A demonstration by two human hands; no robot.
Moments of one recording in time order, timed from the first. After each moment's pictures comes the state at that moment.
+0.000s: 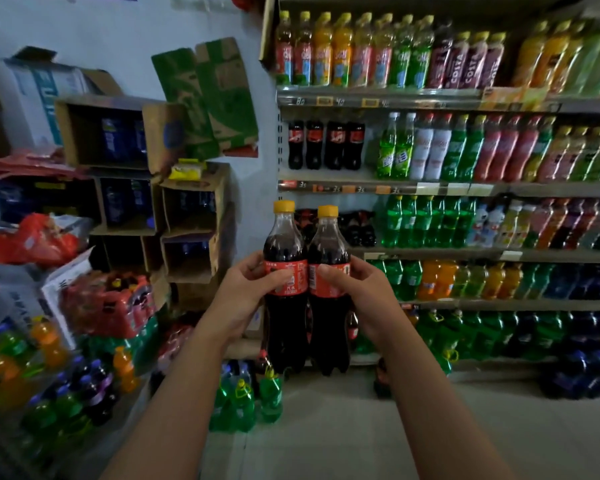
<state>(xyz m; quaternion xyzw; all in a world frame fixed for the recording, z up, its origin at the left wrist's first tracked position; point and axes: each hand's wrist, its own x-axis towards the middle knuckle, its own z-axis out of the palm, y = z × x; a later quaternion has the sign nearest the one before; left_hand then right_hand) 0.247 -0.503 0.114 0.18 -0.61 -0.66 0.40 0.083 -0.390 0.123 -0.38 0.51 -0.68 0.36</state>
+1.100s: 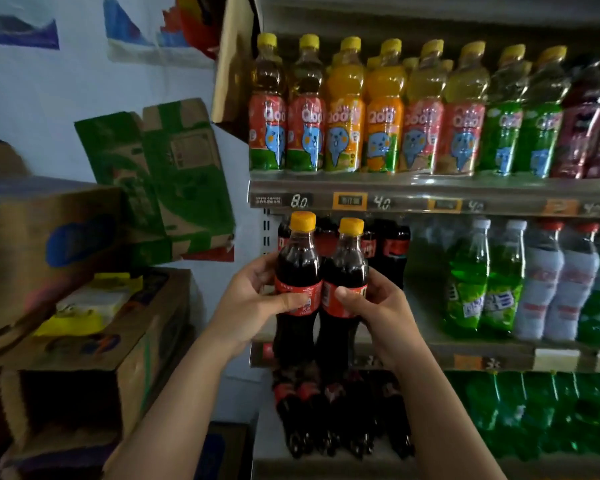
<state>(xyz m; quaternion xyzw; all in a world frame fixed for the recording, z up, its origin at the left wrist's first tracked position) -0.068 -0.991 0.230 0.14 -0.72 -0.52 0.44 -0.235 -0.870 0.222 -0.48 0.48 -0.70 0.23</state>
